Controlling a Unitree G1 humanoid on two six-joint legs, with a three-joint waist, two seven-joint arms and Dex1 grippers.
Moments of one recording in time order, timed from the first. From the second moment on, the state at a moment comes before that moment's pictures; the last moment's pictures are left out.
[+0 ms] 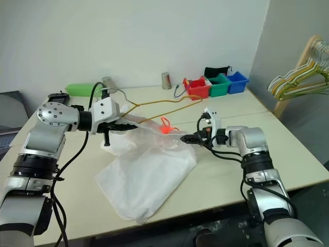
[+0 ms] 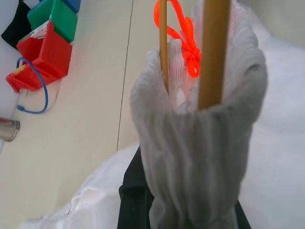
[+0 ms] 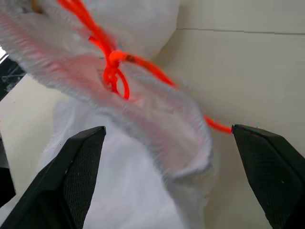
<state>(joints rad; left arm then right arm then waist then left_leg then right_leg) -0.75 0.79 -0.09 0.33 -0.04 0.09 -1.28 -0.87 -0.31 0.04 0.48 0.30 0.95 0.89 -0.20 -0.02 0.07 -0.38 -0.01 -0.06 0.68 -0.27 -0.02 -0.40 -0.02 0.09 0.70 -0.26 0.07</state>
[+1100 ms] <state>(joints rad) -0.71 0.84 -0.09 0.28 -0.06 0.12 -1.27 -0.79 -0.40 0.16 0.34 0.27 0.80 0.98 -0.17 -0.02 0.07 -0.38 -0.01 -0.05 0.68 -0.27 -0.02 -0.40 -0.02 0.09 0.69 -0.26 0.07</state>
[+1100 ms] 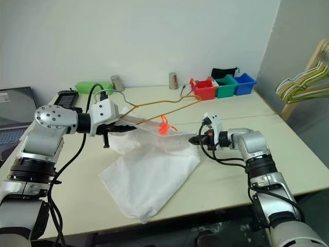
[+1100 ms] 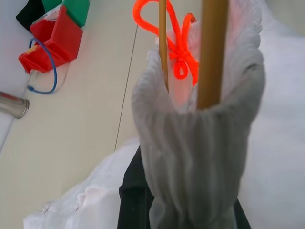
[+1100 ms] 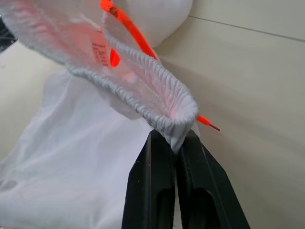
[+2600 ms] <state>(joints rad) -0.71 0.79 -0.27 0.33 0.12 0.05 -1.27 -0.78 -0.57 0.39 -0.20 0.13 0.75 0.93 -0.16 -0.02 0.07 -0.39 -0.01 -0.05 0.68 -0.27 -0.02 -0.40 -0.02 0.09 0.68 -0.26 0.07</state>
